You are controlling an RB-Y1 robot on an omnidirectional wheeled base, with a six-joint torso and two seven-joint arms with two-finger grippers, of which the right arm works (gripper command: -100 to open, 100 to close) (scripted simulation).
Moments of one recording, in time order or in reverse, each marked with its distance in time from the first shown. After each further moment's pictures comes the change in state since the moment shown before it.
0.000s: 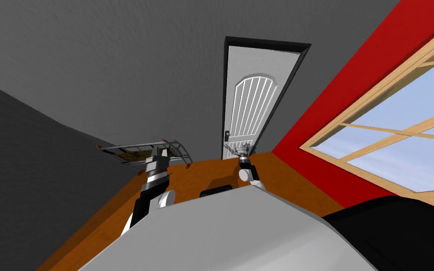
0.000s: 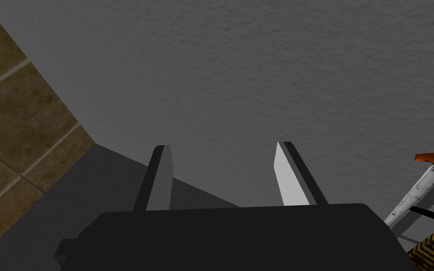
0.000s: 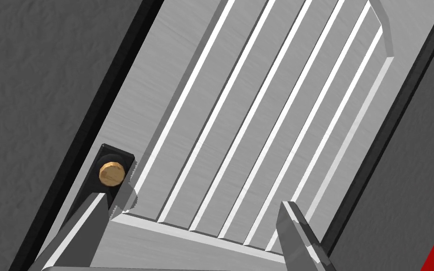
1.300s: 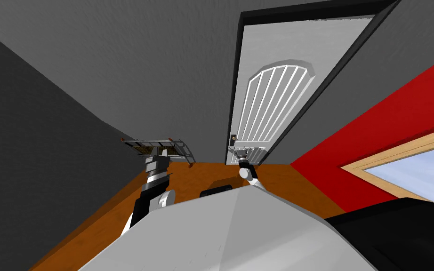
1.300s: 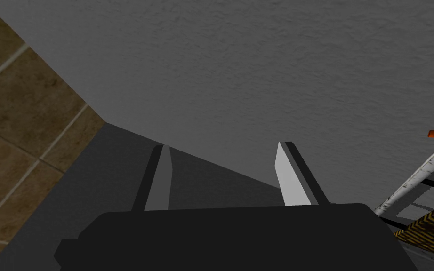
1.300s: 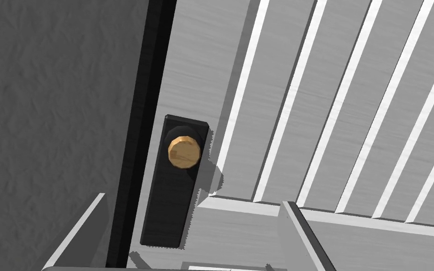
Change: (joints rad) arm -0.081 -0.068 0.046 0.181 -0.269 0.012 -0.126
